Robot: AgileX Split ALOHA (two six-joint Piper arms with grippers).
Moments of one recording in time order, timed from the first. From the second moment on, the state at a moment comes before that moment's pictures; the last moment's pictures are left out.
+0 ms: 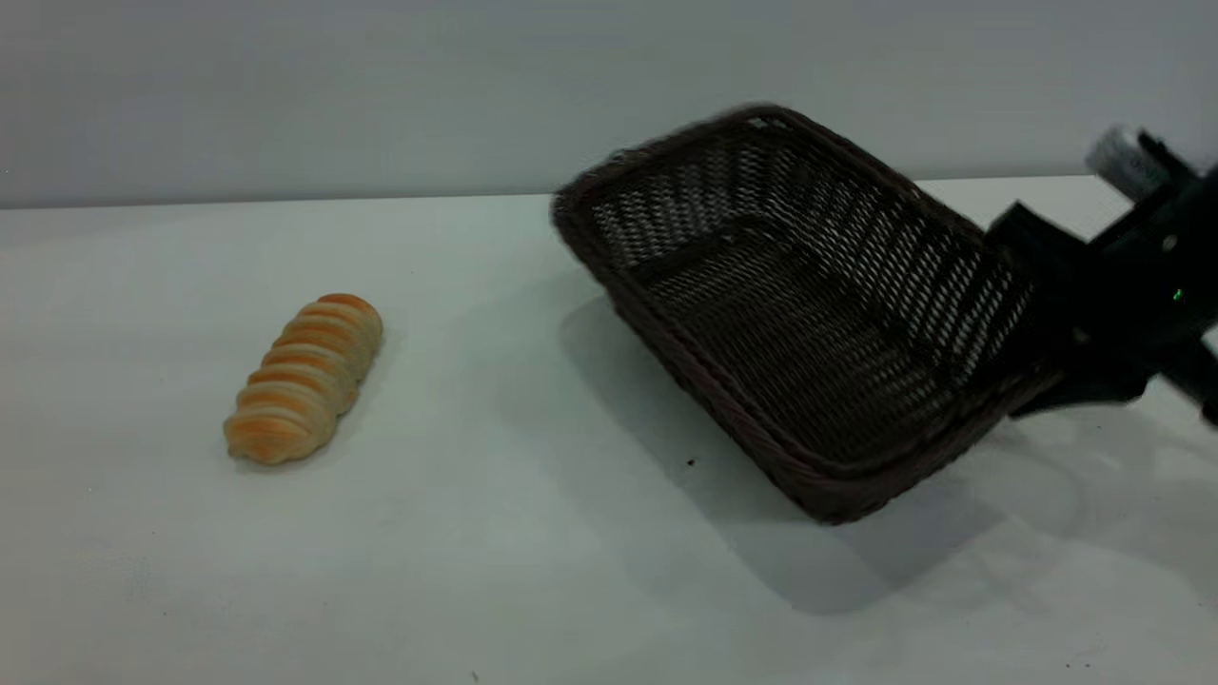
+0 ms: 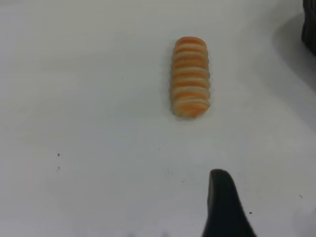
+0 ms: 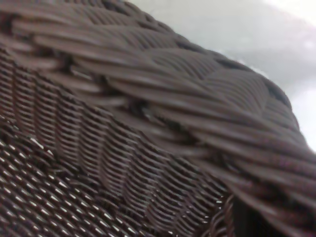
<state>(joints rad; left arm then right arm) -0.08 0.62 -0.62 -0.06 0.70 -0.01 0.04 2.00 -0.90 1.18 0.39 -0.49</state>
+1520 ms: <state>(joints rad) -0.08 0.62 -0.62 -0.05 0.70 -0.01 0.29 2.41 -1.91 0.32 1.19 -0.18</state>
